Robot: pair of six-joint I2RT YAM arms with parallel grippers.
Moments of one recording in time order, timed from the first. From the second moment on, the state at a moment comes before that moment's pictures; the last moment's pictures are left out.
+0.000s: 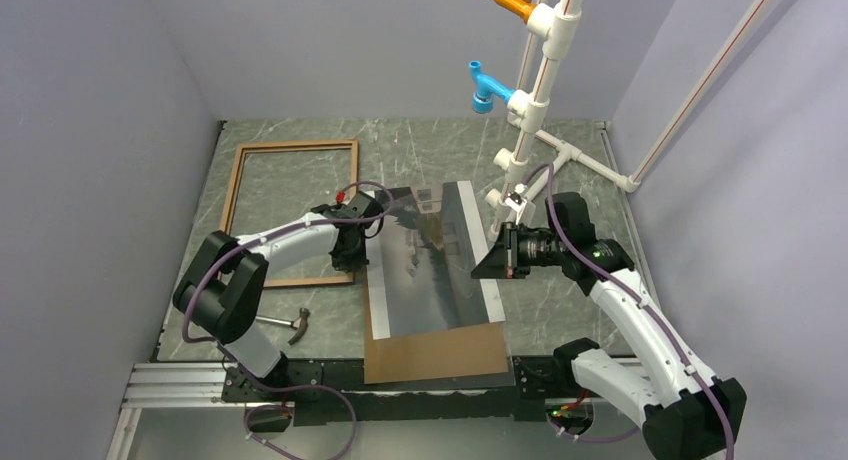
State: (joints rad) left arm -0.59 1.63 0.98 -0.64 -0.25 -0.66; right arm 0.33 0.93 0.81 -0.64 -0.81 0.50
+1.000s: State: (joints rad) left arm -0.77 1.63 1.13 -0.68 -0.18 -0.76; right arm 0.33 0.83 0.99 -0.94 -0.68 0.54
